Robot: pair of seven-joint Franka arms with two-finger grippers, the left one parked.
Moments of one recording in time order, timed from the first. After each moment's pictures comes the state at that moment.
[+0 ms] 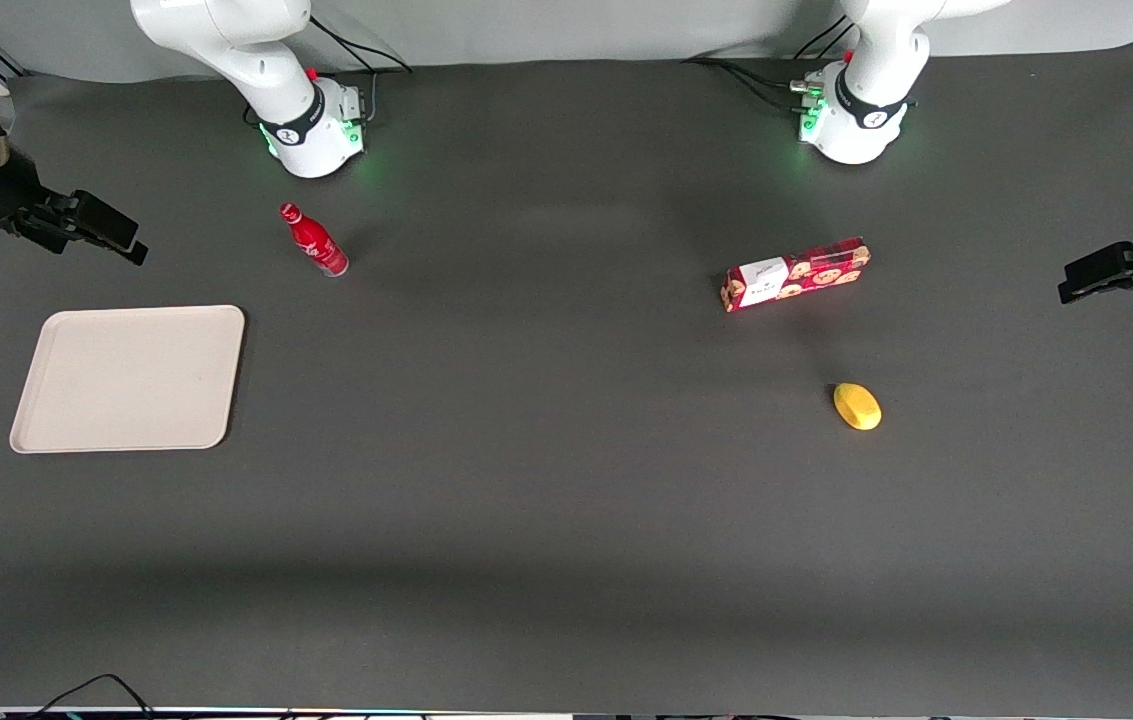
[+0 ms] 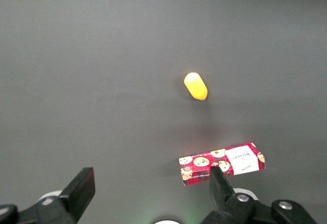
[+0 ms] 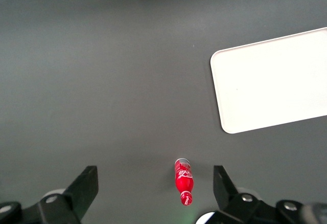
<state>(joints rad) 0.09 -0.08 -0.01 -1.59 0.03 1.49 0.30</state>
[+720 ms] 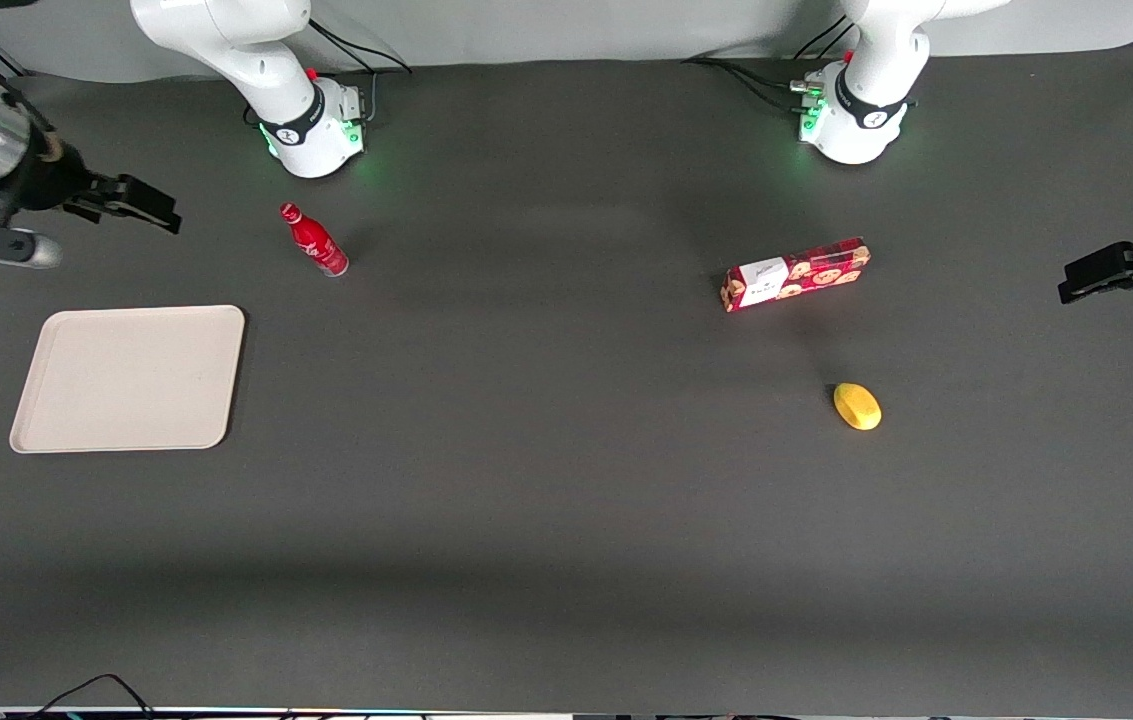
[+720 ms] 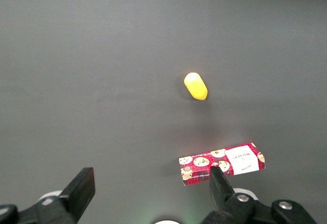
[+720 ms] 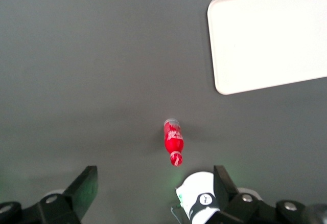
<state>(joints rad) 0.10 -0.14 0.02 -1.73 0.03 1.38 0.30</state>
